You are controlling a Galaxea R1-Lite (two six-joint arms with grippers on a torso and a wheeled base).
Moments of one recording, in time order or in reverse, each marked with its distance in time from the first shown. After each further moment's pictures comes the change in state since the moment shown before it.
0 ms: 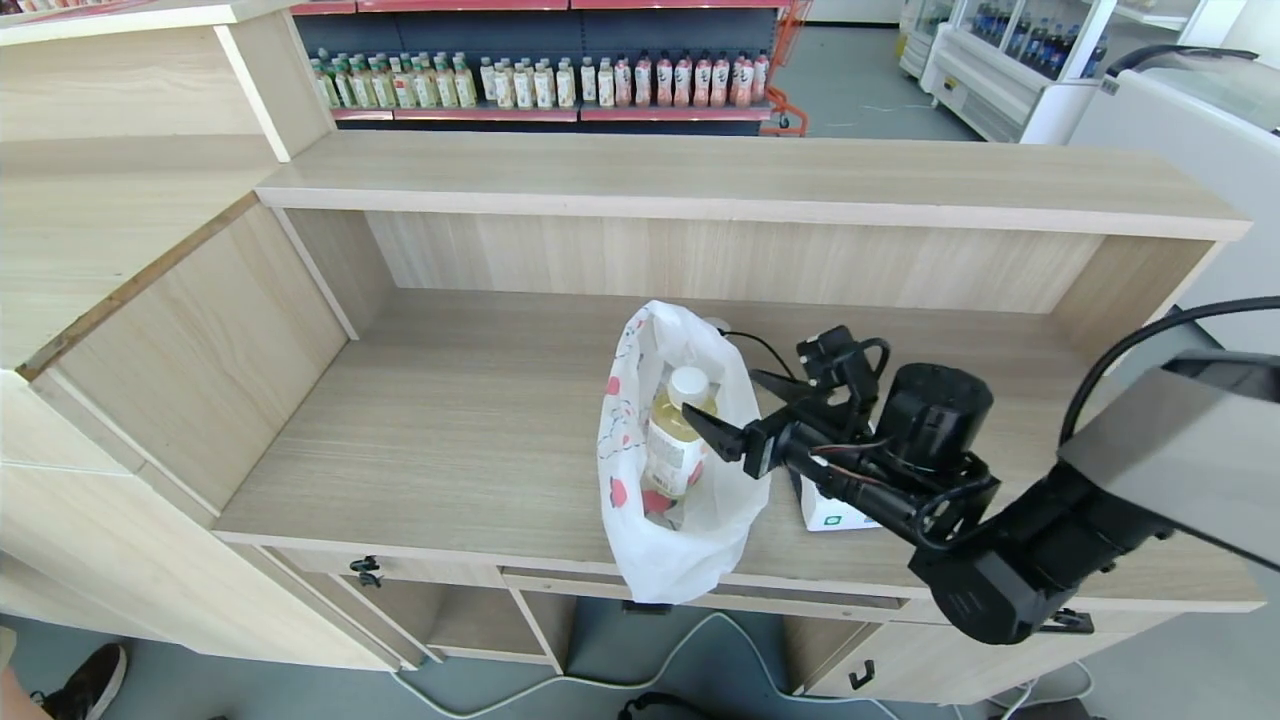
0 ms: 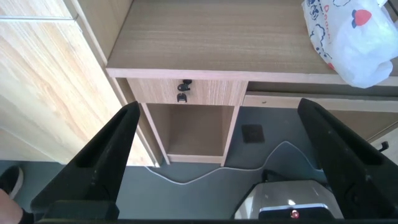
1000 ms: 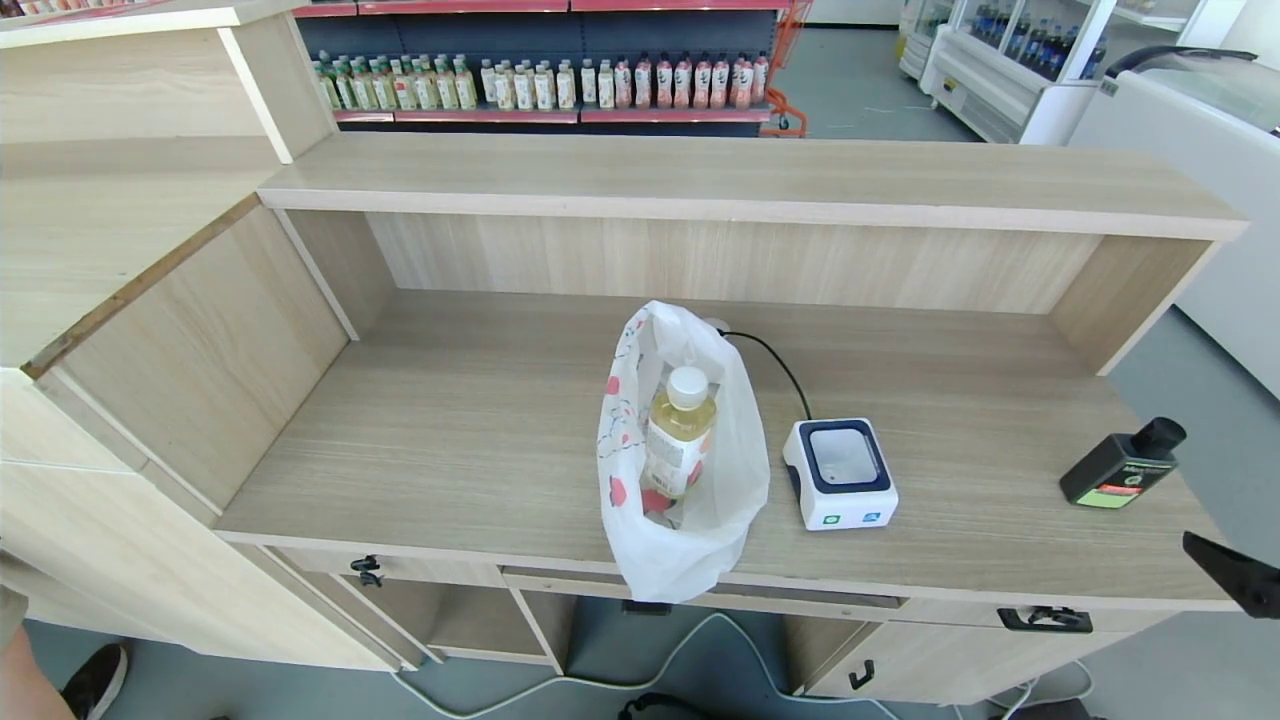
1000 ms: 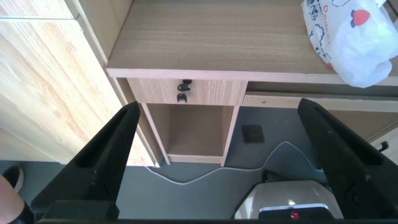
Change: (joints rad) left arm 0.000 0.000 0.000 0.000 0.000 0.000; right arm -0.700 -1.145 0.456 1.073 -0.239 -0.263
